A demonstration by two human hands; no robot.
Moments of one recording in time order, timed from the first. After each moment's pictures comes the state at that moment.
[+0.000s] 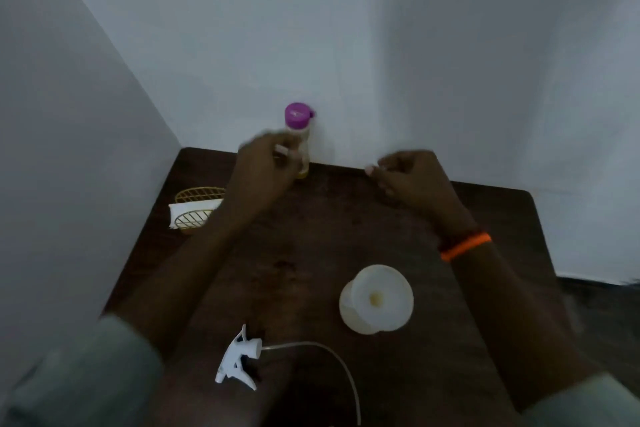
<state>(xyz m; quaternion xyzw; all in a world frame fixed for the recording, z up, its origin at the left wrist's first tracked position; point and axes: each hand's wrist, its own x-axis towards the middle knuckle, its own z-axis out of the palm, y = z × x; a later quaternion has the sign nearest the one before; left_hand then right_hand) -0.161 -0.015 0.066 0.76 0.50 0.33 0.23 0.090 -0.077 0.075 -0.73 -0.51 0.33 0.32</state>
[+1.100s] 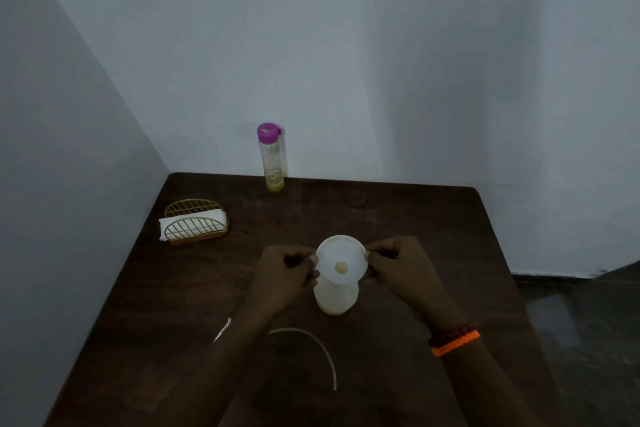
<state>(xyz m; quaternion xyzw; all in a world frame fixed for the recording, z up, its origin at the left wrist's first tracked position) -0.126 -0.201 0.052 0.57 0.56 0.25 0.55 0.082 -0.256 0.073 -0.73 -0.44 0.42 0.32</state>
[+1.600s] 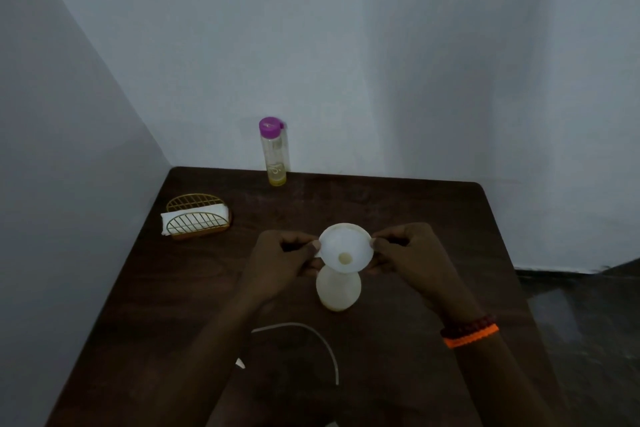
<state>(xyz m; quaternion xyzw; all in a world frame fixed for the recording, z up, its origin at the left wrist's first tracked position) -0.130 -0.194 0.081 0.54 0.53 0.25 0.60 0.086 -0.255 0.095 -0.70 -0.44 0.43 0.36</state>
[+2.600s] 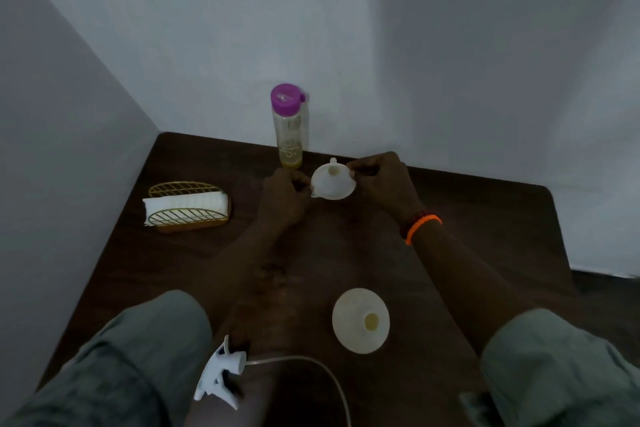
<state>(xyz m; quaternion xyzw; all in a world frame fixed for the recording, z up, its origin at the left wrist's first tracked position) -0.112 0.009 -0.068 0.66 0.63 0.20 0.35 0.094 -0.017 -0.034 -0.70 -0.54 0.33 0.33</state>
